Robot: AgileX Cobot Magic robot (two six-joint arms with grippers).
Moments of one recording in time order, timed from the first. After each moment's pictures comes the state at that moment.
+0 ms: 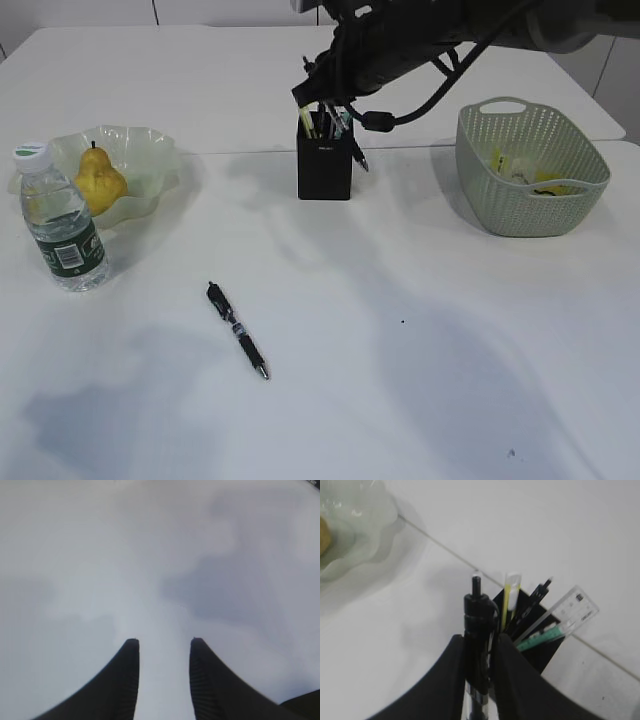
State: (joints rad) left arm -0.26 0.86 -0.49 0.12 0.71 -0.11; right arm 0.37 2.13 -1.84 0.18 0.45 -0.42
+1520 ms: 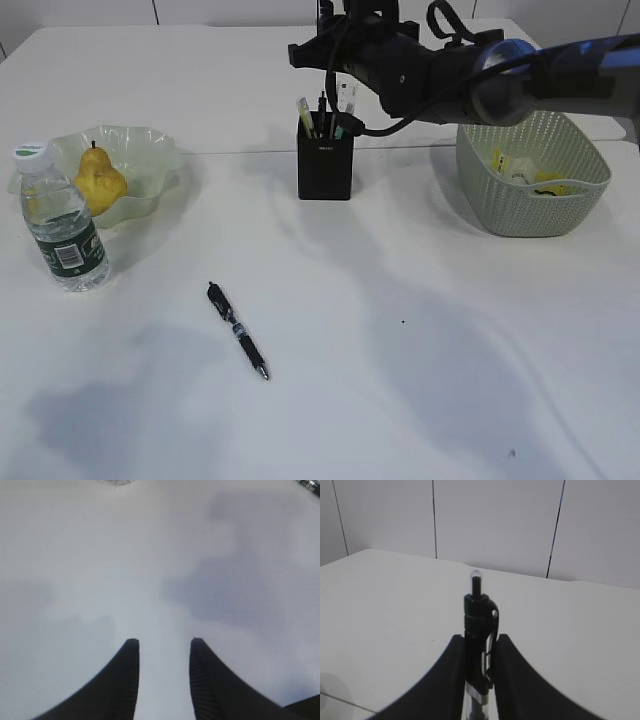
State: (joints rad) left arm -0.26 0.86 -0.49 0.12 0.69 -0.11; right arm 0.37 2.30 -1.84 0.37 -0.31 -0.41
